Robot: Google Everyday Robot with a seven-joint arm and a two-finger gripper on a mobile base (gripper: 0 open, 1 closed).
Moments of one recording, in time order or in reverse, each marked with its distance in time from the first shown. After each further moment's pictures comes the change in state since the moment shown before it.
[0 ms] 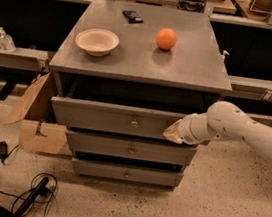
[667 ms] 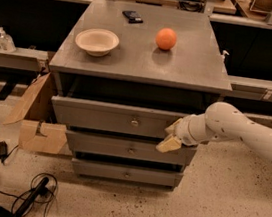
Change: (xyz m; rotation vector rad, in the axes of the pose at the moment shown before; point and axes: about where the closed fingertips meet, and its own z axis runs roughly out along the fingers) arm -0.001 0.002 0.003 -0.006 0.000 -0.001
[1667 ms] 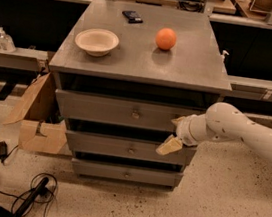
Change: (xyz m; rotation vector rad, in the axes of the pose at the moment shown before) arm 0.000 0.002 0.002 -0.005 0.000 -0.001
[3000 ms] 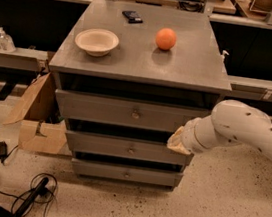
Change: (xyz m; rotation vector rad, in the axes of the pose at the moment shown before) arm -0.010 0.056 -0.072 -0.056 0.105 -0.244
